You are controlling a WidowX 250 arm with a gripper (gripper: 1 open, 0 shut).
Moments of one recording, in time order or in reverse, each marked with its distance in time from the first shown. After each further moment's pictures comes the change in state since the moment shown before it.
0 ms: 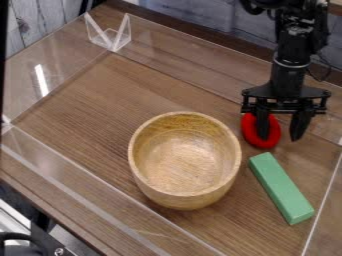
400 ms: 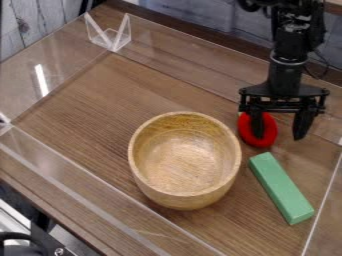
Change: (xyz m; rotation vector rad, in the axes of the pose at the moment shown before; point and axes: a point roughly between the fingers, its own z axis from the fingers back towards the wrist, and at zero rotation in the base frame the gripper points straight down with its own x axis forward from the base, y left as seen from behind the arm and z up) arm -0.003 0.002 0.006 -0.001 0.019 -0.014
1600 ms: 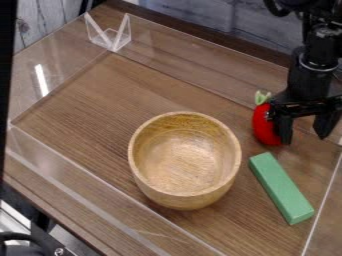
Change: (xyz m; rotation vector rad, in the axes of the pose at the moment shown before) arm -0.006 -0.031 0.001 -0.023 -0.066 0.268
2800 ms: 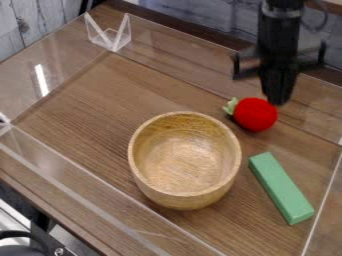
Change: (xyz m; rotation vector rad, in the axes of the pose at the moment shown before) arm 0.015 0.042 0.080 -0.073 0.034 -0.075
